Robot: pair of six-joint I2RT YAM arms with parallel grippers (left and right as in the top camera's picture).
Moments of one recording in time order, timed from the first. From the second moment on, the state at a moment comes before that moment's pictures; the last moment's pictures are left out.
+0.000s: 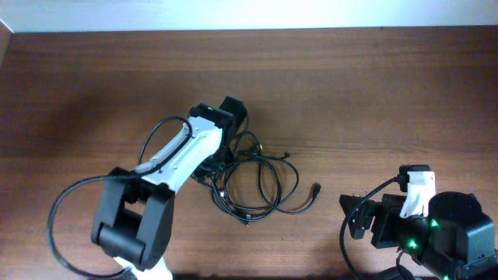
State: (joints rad) left arm -0.44 1.86 1.30 -1.16 -0.19 -0.97; right arm 0.35 0.62 1.08 -1.18 -0.15 0.47
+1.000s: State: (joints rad) left arm -0.44 0.98 1.48 -0.85 0.11 -0.56; right arm 0.35 0.76 0.72 -0.73 -0.74 0.63
